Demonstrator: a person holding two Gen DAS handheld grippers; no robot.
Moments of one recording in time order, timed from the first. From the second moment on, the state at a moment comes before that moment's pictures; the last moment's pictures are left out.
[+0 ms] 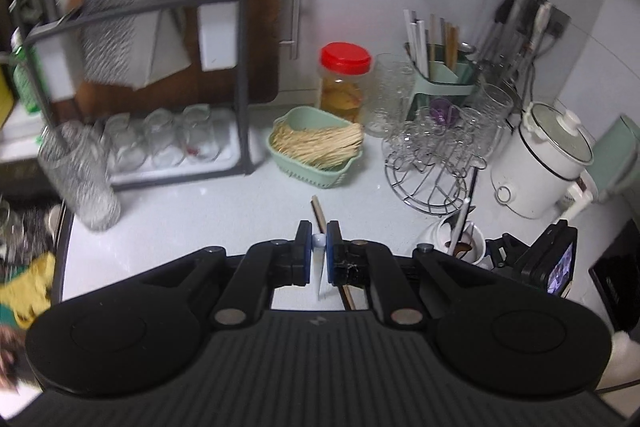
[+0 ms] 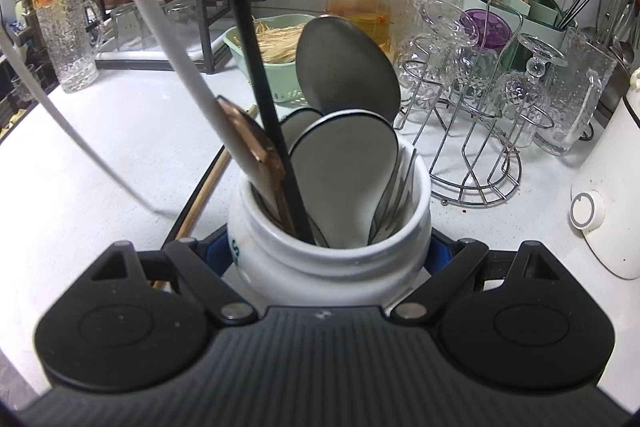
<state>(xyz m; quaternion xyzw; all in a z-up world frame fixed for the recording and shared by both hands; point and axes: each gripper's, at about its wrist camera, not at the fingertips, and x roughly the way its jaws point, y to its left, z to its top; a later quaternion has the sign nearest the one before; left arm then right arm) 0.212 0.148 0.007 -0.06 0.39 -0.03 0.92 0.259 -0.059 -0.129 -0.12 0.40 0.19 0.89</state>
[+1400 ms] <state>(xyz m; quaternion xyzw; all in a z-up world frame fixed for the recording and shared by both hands) 0.276 0.067 0.188 0.08 0.27 -0.19 0.94 0.259 -0.057 -0.131 -0.12 0.39 0.20 0.89</state>
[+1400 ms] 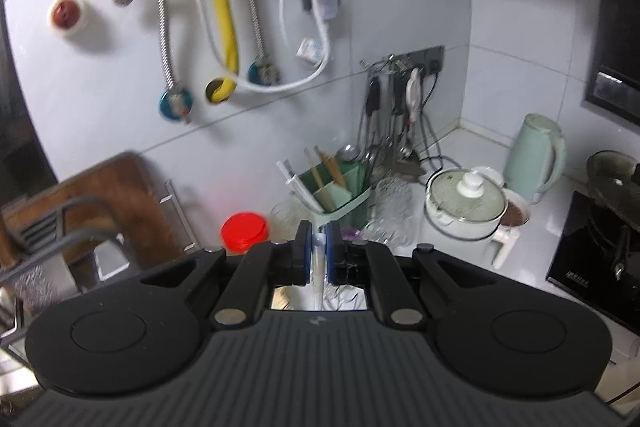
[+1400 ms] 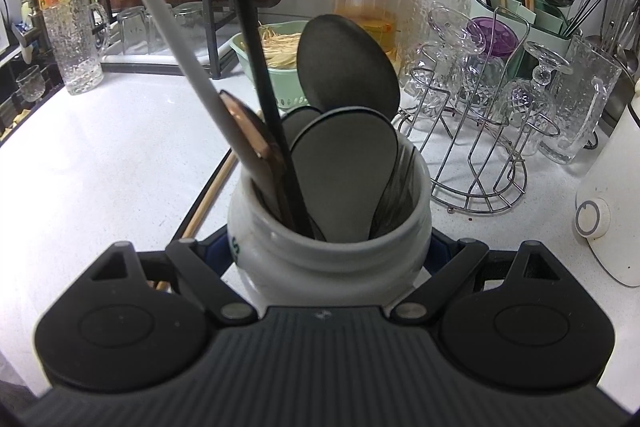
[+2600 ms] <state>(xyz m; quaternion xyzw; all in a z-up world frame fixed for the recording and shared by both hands) 0.312 -0.005 0.080 0.07 0.40 -0.28 0.87 0.259 -0.056 -0.132 -0.13 0.37 0.22 0.89</state>
